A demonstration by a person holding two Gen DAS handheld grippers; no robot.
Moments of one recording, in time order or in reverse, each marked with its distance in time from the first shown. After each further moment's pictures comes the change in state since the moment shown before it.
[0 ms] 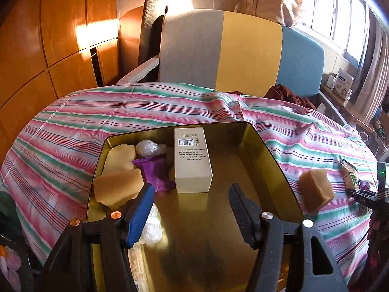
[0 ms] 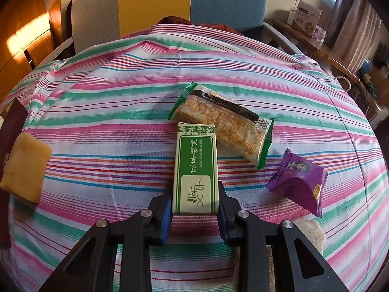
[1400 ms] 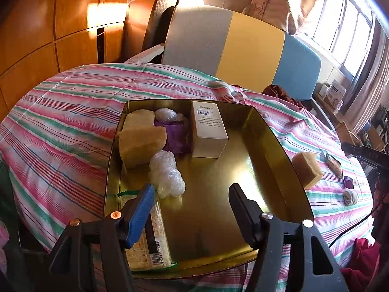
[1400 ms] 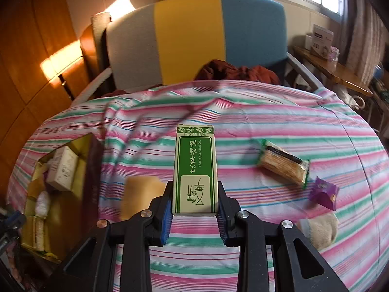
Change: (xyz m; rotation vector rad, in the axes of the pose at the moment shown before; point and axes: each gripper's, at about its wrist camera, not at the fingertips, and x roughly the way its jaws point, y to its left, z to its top) left arm -0.025 0.054 -0.047 -0.102 0.037 -0.104; right arm -0.116 0.103 0.034 0.001 -0.167 0.192
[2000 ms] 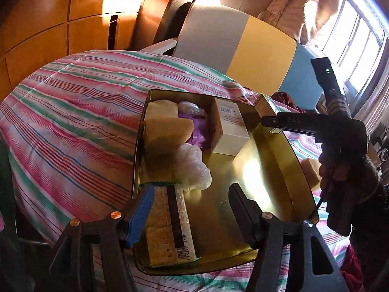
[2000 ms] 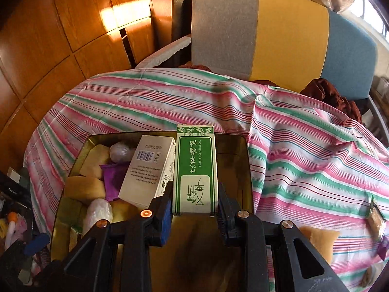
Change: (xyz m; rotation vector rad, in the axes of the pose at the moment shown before) left arm 0.001 0.043 -0.006 -0.093 0.024 -0.024; right arm 0.092 0.232 0.018 -0.269 0.117 0.154
